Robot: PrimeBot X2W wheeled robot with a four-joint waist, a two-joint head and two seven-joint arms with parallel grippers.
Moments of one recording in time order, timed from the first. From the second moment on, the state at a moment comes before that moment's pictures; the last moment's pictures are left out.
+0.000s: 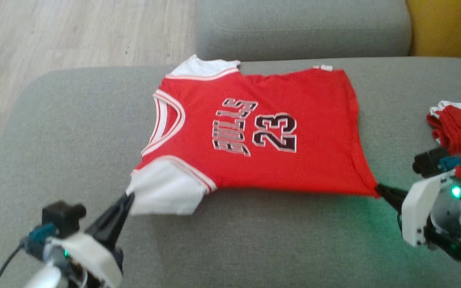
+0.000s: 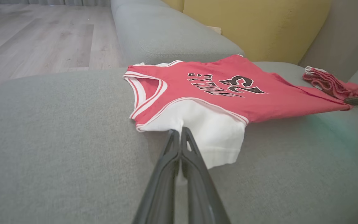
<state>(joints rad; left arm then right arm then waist) -0.13 0.51 -0.58 0.22 -0.65 -0.09 -0.17 -0.38 -0.64 0.71 0.42 0.83 0.12 0.36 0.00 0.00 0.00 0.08</state>
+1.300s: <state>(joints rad) -0.54 0.52 -0.61 0.36 -0.60 -0.12 -0.12 -0.56 -0.56 0.52 0.35 0.67 0.12 0.56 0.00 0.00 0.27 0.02</state>
